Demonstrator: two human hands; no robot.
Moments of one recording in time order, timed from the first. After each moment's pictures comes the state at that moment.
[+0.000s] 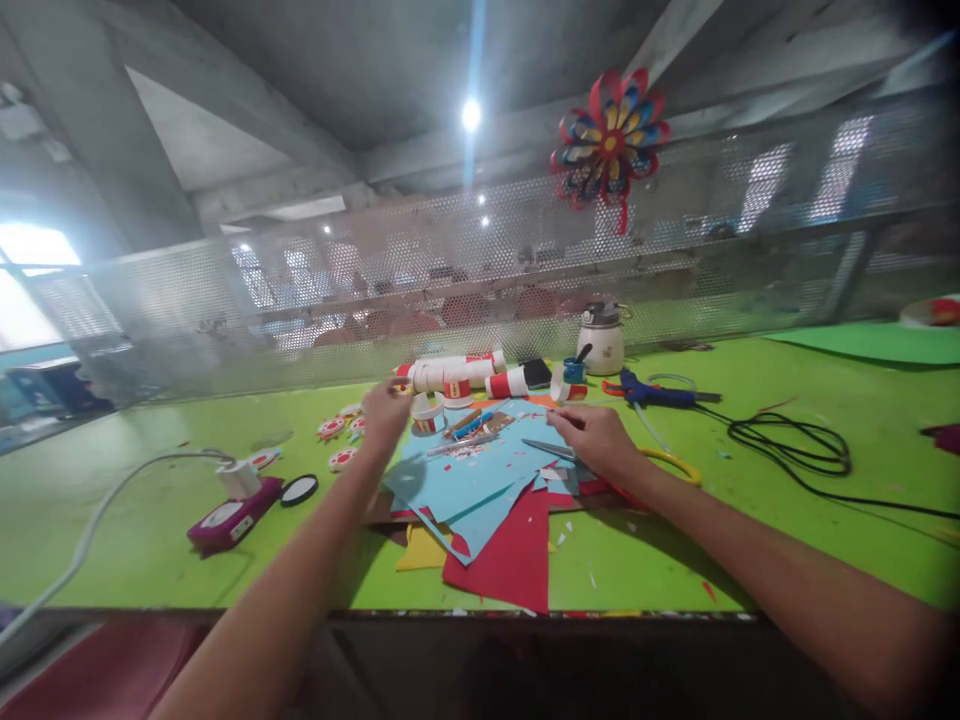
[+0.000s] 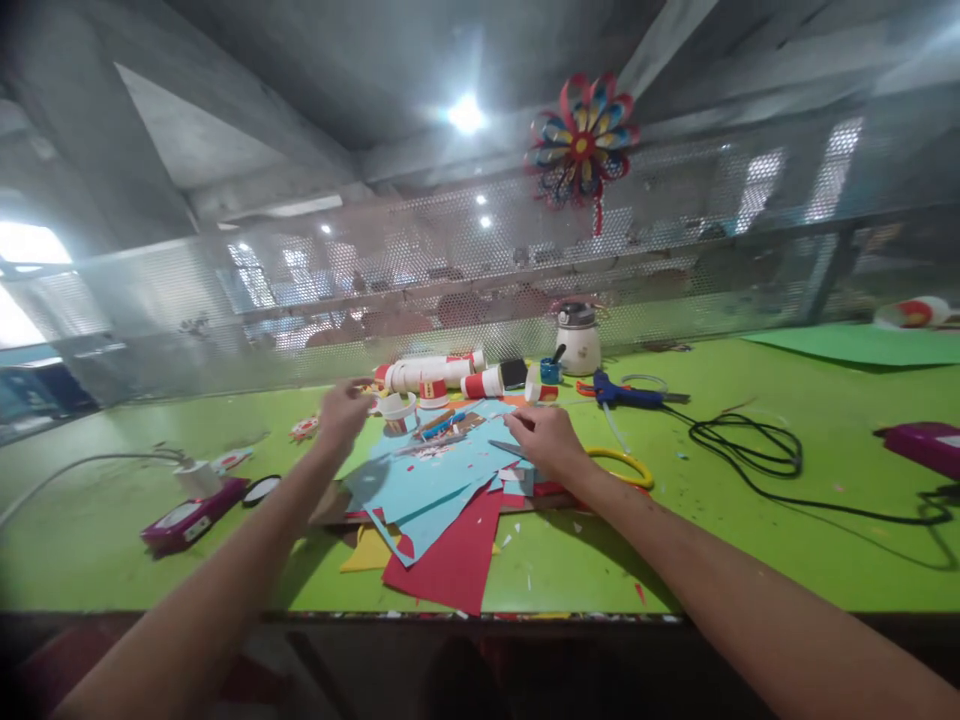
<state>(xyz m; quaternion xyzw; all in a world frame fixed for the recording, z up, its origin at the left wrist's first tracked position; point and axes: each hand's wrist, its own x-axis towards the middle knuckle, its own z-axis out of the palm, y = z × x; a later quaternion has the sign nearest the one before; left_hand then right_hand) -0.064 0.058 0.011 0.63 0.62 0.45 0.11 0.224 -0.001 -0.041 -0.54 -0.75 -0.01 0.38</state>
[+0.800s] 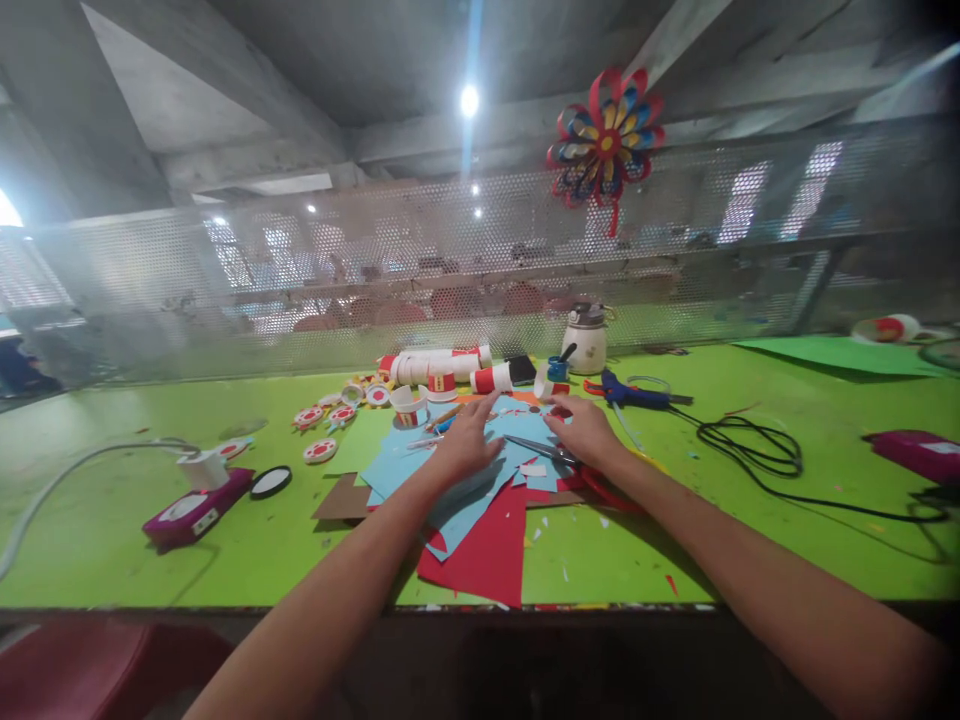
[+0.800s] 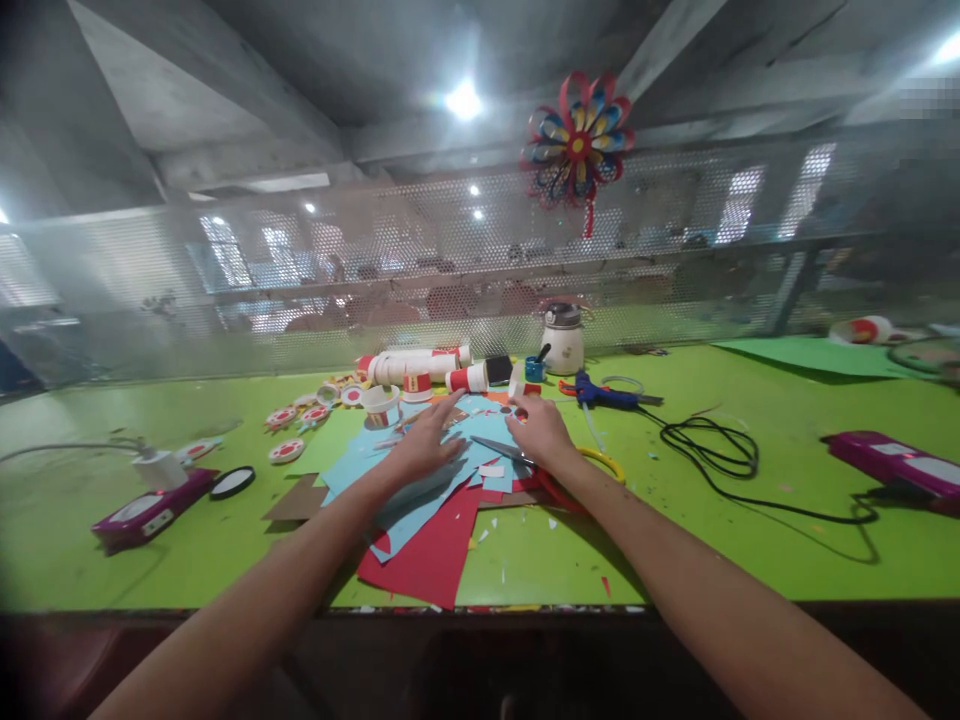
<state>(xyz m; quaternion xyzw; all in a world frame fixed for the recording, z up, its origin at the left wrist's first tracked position) 0.036 0.042 -0.051 0.84 0.38 0.36 0.11 0.247 0.025 -0.047 -0.62 -0.70 0.01 0.35</state>
